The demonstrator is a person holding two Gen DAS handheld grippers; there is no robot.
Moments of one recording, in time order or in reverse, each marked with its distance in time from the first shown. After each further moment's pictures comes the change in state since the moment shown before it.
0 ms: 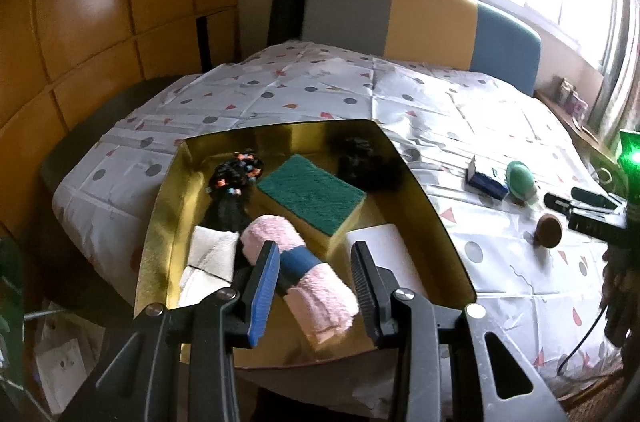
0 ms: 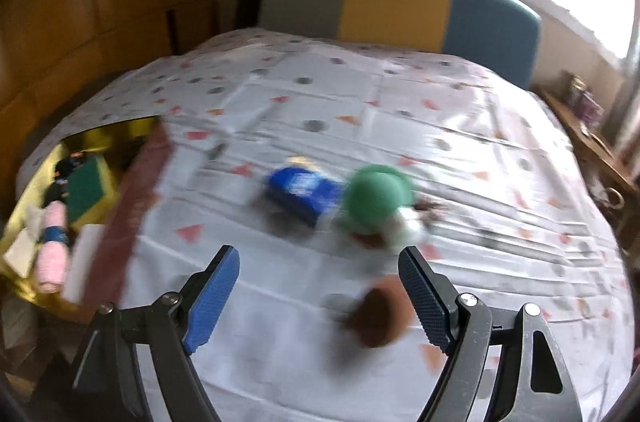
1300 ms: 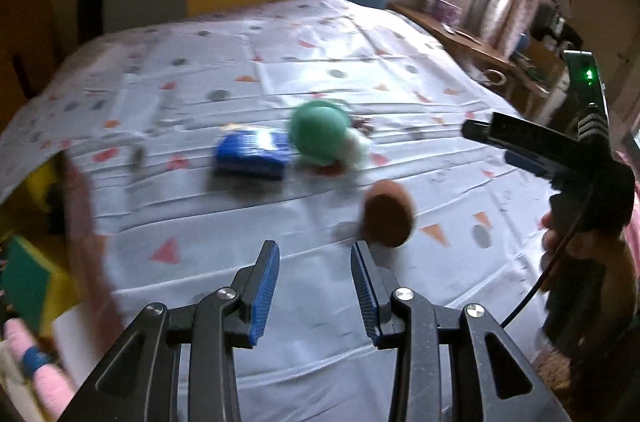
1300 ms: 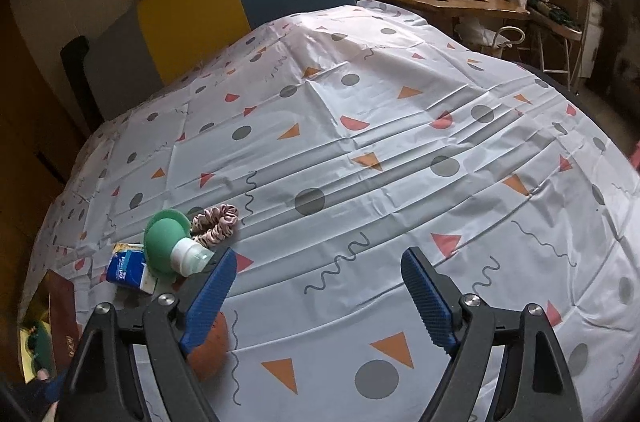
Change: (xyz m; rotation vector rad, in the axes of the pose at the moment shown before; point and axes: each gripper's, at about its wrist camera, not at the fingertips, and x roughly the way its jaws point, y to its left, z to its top) left arm 0.084 -0.245 0.023 0.338 0.201 -0.428; right arm 0.000 -0.171 -0.035 0.625 0.016 -0.177
